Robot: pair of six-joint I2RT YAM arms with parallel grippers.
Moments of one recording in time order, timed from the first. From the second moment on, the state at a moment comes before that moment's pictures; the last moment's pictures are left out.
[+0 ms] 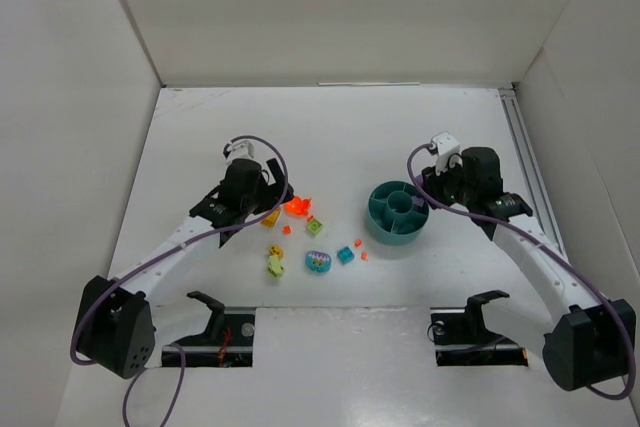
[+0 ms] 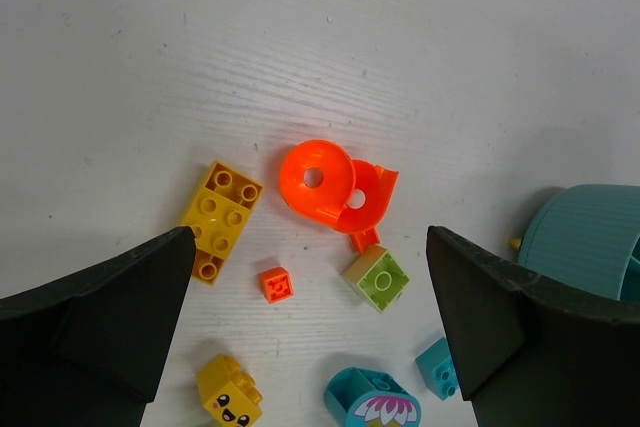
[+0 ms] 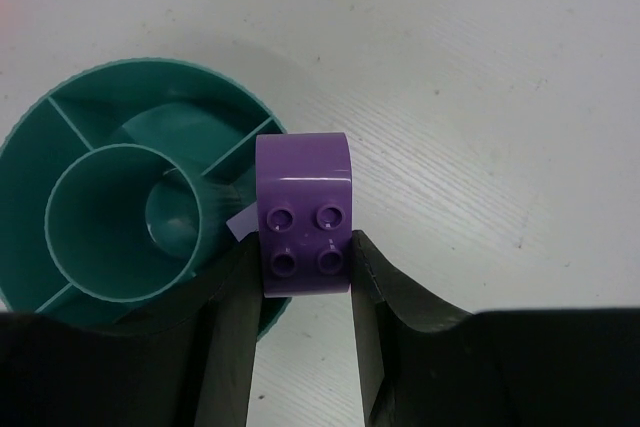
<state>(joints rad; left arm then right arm) -0.46 1.11 0.68 -0.26 -0.15 -0.71 0.23 1.04 0.75 -0.35 -0.20 -0.21</state>
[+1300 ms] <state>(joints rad) -0.46 1.16 0.68 -0.23 -0.12 -0.71 0.23 1.10 0.75 -0.33 -0.32 -0.24</state>
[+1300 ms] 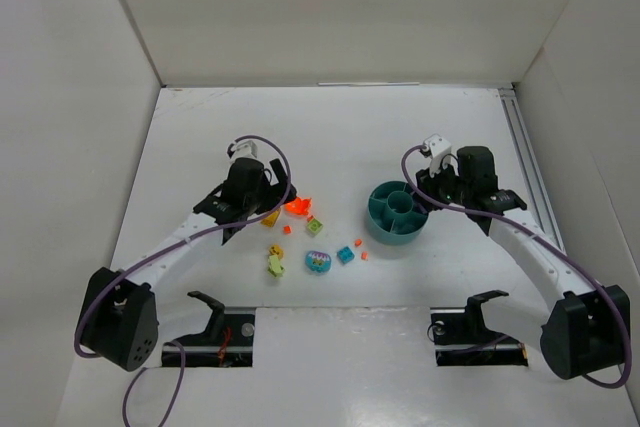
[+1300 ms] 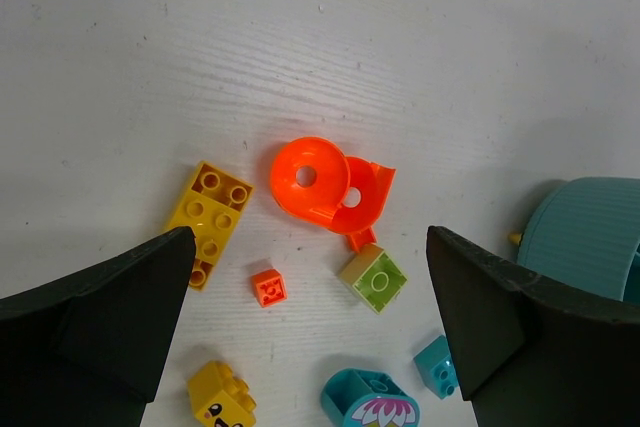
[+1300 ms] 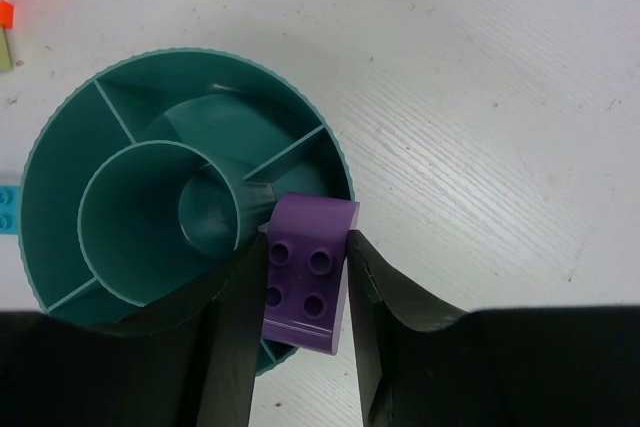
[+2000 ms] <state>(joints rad) -0.46 1.20 0.69 -0.20 -0.07 -0.71 0.23 1.15 0.75 -0.26 -0.38 -0.23</state>
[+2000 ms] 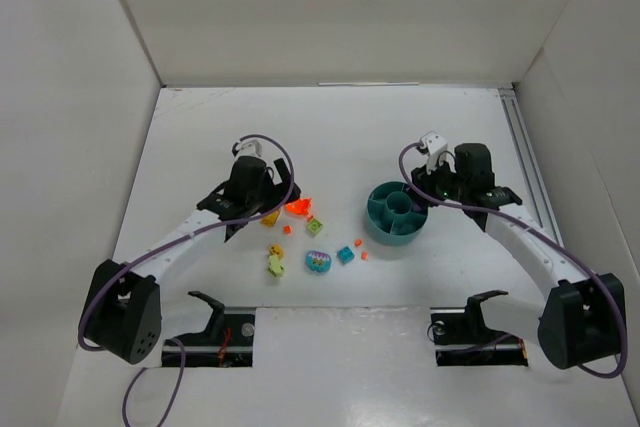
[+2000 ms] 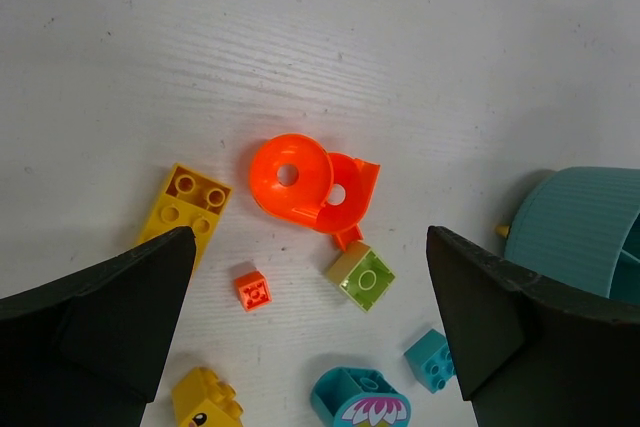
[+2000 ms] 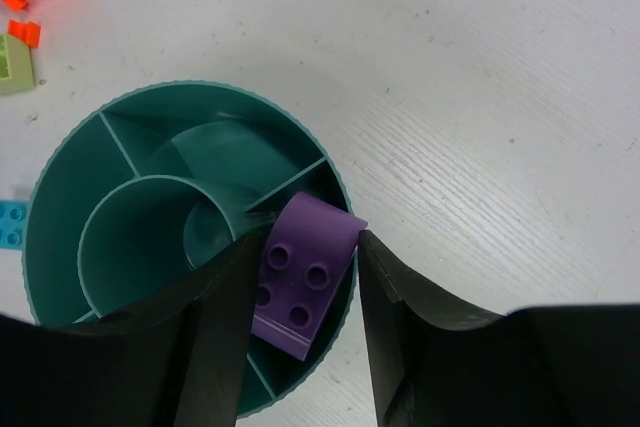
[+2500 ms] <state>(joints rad) -0.46 1.20 0.71 -0.18 -0.04 -0.70 0.21 1.08 0.80 -0.31 -0.36 -0.24</state>
